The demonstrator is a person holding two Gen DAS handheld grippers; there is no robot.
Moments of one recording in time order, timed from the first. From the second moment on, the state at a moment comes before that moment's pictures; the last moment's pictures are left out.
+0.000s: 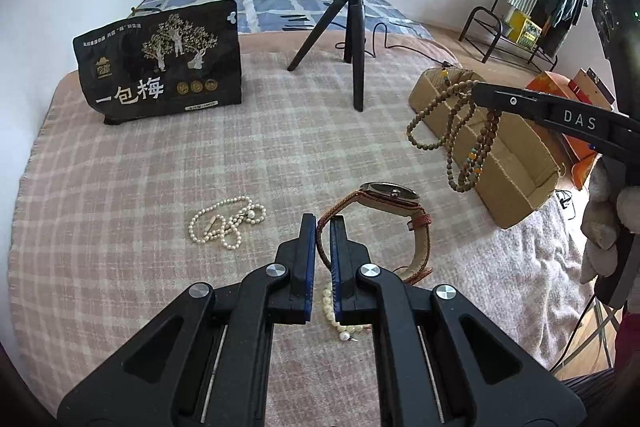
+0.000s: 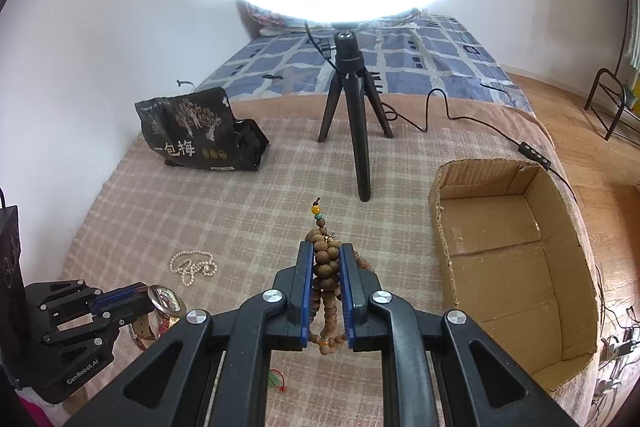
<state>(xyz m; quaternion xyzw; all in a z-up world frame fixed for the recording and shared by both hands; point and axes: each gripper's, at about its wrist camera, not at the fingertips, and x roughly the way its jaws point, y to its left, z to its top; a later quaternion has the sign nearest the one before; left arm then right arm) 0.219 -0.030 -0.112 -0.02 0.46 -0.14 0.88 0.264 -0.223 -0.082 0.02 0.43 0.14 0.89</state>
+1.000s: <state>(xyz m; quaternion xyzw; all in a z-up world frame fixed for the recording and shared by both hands) 0.276 -0.193 -0.096 -0.02 0.42 -0.22 0.88 0.236 -0.410 -0.068 0.07 0.41 0.03 0.91</state>
